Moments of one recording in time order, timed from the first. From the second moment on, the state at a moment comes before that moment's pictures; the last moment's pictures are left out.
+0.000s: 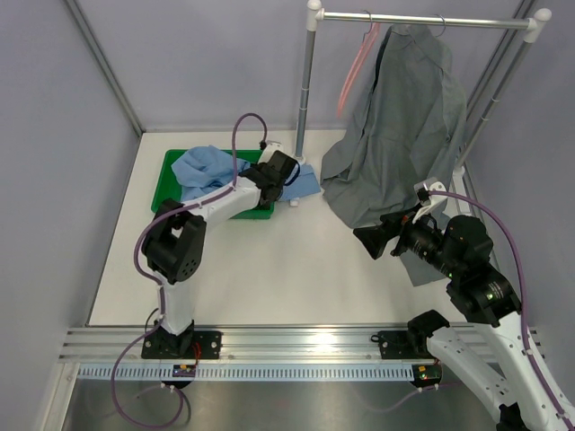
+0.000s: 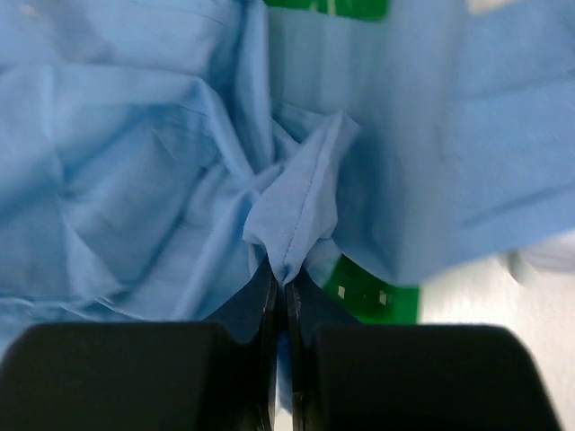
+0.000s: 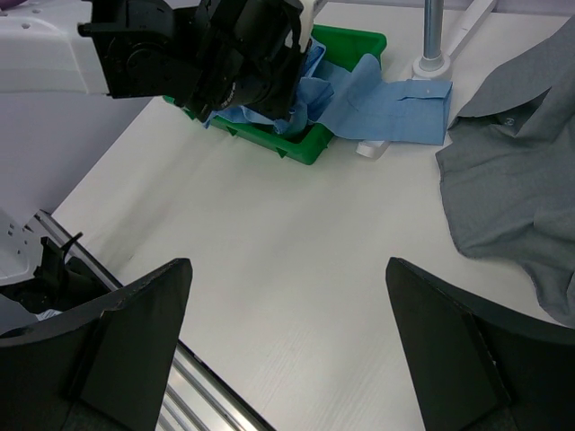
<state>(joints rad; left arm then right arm) -0.63 1.93 1.47 -0.50 -0.68 -0.32 0.44 0.57 0.89 -0.50 -0.27 0.30</state>
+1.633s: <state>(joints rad) -0.66 1.86 1.61 -0.49 -0.48 -0.16 0.44 0.60 0.89 -0.50 -0.25 0.30</state>
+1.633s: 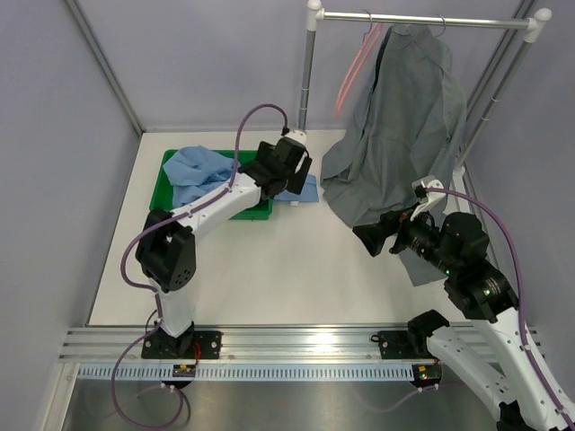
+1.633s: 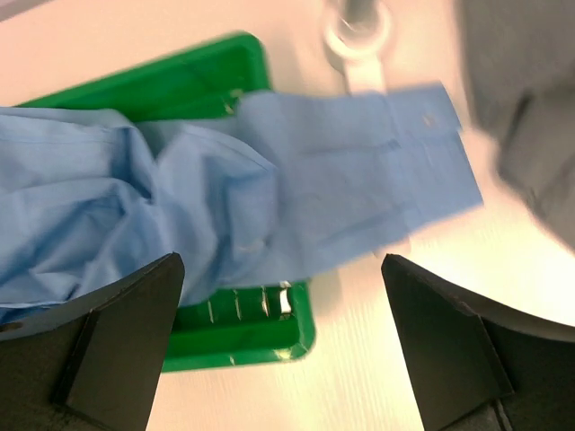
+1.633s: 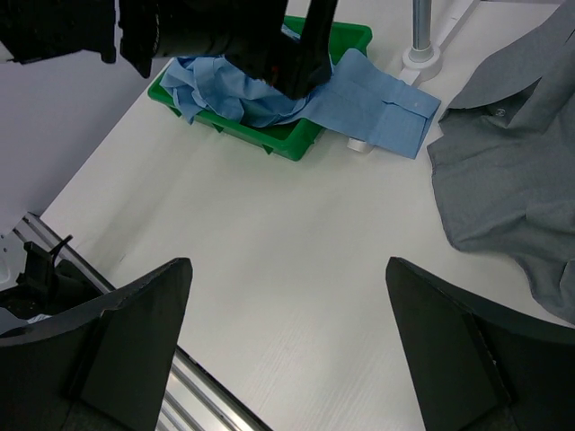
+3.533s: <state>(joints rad) -0.72 2.16 1.53 -0.21 -0.47 0.64 0.44 0.65 0.89 -0.50 -0.25 0.30</state>
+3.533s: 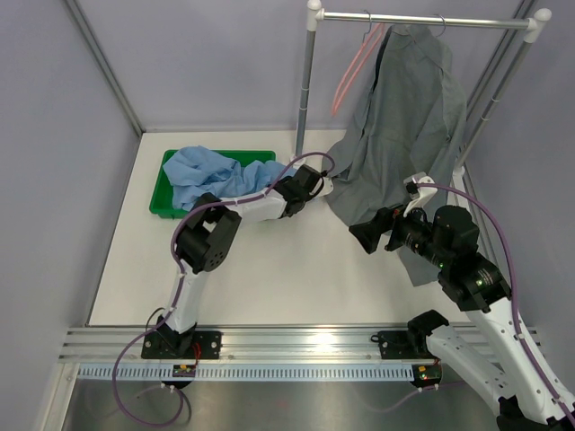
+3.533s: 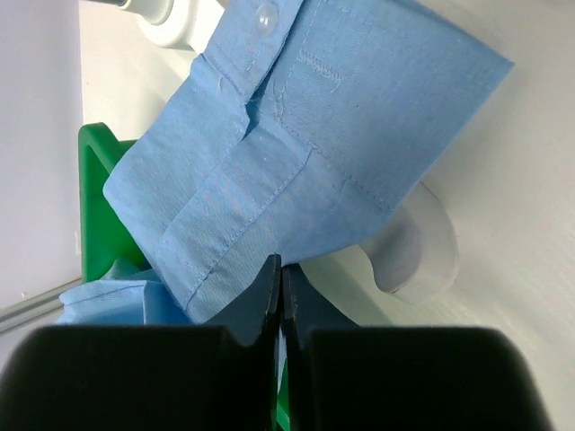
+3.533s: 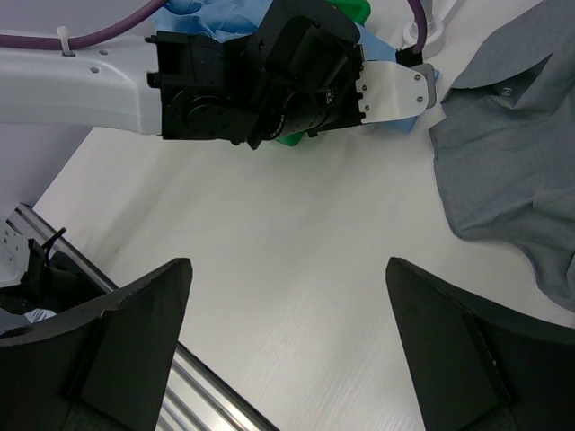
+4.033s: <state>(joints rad) -0.66 1.97 1.45 -0.12 -0.72 0.42 0.44 0.65 0.89 -0.50 -0.26 0.30</state>
